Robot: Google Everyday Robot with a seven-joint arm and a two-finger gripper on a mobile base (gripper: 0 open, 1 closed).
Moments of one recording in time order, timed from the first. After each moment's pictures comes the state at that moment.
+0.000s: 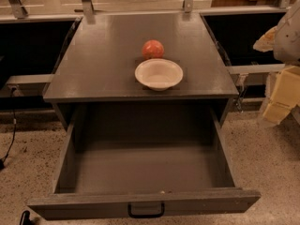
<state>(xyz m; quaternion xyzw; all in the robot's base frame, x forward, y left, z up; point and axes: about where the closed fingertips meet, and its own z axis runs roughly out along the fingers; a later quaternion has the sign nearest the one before) 0.438 -0.217 0.977 -0.60 0.78 -0.03 0.16</state>
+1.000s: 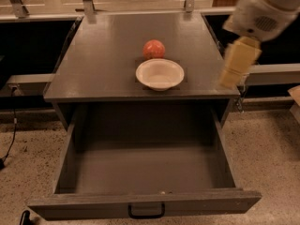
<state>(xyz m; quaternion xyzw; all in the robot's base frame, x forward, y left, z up) 0.510 -0.174 0.984 -0.59 0.78 -0.02 0.19</state>
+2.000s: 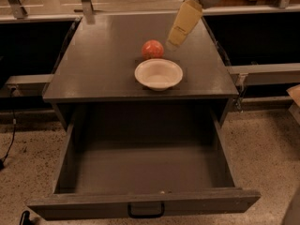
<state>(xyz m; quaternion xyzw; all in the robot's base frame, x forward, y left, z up) 0.621 -0.091 1.006 -0.53 0.81 0.03 0.23</state>
